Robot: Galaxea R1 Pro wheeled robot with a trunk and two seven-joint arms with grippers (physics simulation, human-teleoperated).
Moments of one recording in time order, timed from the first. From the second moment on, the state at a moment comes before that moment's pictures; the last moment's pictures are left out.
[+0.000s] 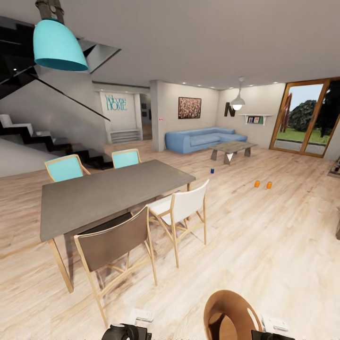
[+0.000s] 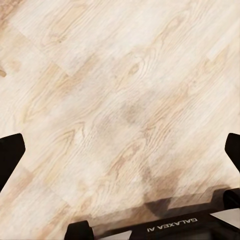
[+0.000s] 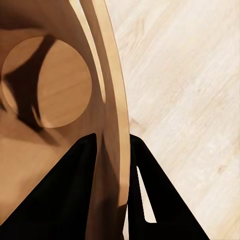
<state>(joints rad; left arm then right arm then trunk) -0.27 -0.10 -0.25 -0.71 0.11 0.49 0.06 -0.27 -0.10 -0.21 -0.60 0.00 0.38 0.02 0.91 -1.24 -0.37</state>
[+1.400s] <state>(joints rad) -0.27 -0.10 -0.25 -0.70 0.11 0.49 0.06 -0.27 -0.10 -0.20 -0.61 0.00 0.38 0.02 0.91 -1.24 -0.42</state>
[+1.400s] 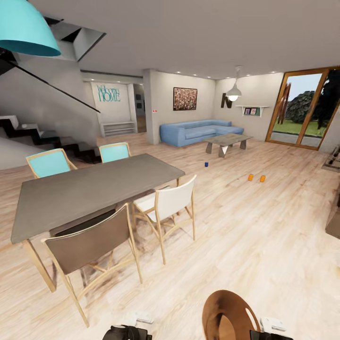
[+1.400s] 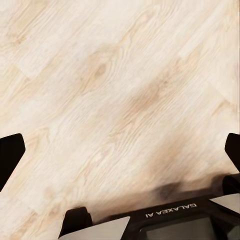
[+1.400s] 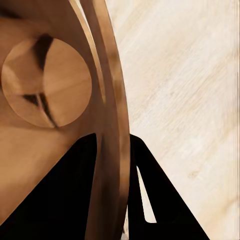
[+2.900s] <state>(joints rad) -0.27 -0.10 -0.26 -0.69 0.10 0.47 0.06 -0.27 -0.09 -0.19 -0.60 0.00 0.38 0.02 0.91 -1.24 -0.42</state>
